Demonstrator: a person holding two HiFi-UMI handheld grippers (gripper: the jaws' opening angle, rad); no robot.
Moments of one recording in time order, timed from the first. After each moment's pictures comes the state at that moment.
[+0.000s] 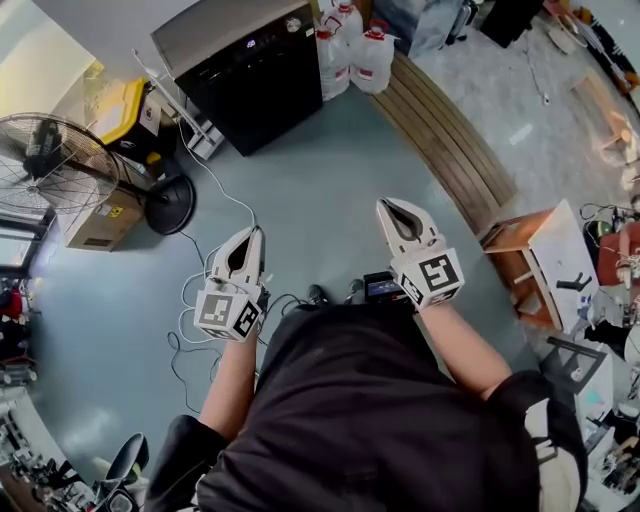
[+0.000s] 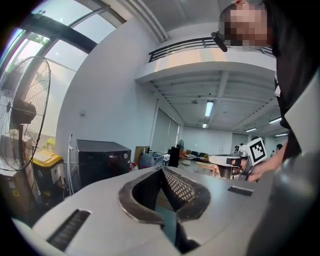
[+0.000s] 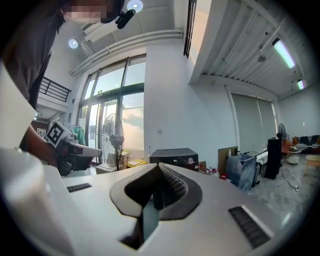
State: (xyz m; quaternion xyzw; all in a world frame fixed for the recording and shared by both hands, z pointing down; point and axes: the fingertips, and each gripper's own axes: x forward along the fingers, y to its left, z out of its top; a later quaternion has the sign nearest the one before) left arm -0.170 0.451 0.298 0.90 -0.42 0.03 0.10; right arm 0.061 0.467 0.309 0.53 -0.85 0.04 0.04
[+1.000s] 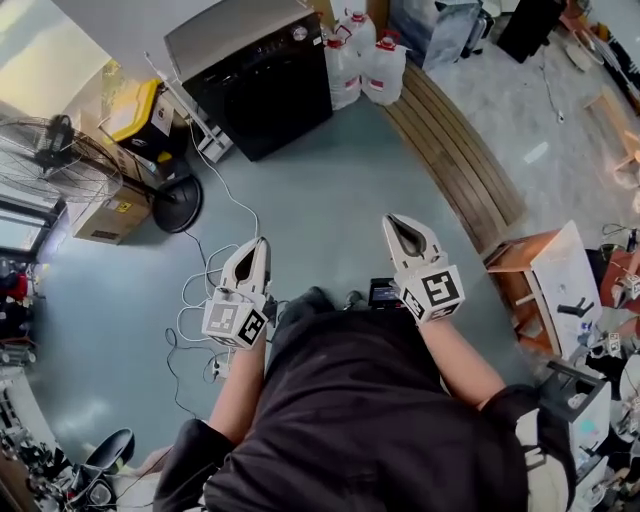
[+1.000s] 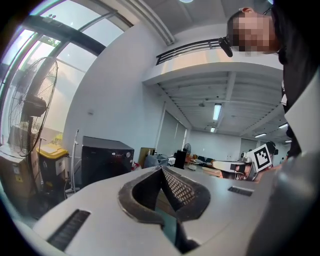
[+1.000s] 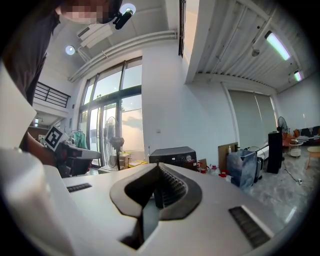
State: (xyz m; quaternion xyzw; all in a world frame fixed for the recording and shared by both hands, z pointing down) left arm -0.126 0.465 0.310 0.88 -0.47 0.00 0.12; right arm 0.116 0.474 0.325 0.53 -0.85 0.07 0.01
